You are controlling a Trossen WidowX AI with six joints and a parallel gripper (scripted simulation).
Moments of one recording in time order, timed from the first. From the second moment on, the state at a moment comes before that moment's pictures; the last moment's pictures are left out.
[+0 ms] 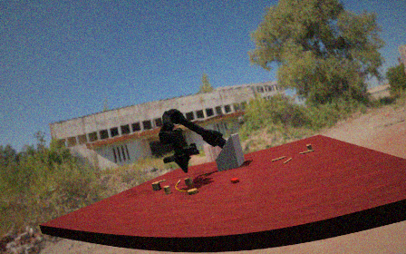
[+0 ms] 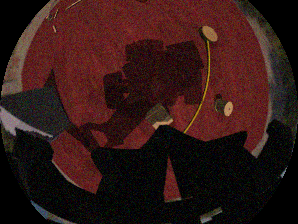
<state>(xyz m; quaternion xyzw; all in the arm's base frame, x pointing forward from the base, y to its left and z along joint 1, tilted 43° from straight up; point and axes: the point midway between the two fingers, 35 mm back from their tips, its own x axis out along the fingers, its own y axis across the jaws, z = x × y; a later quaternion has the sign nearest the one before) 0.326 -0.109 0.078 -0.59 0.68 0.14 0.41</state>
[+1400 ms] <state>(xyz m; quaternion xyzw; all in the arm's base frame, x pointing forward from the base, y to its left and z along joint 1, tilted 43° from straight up) 0.326 -0.109 0.078 -0.59 0.68 0.14 0.41</state>
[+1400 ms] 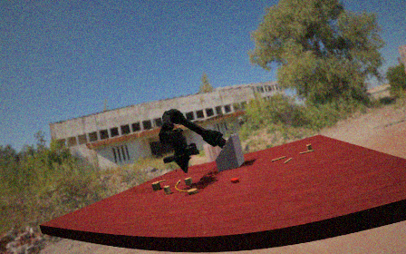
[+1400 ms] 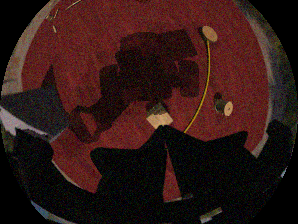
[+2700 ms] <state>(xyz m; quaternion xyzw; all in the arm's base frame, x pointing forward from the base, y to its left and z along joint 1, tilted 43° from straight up) 0.300 -0.156 0.118 0.18 0.37 -0.59 0.70</state>
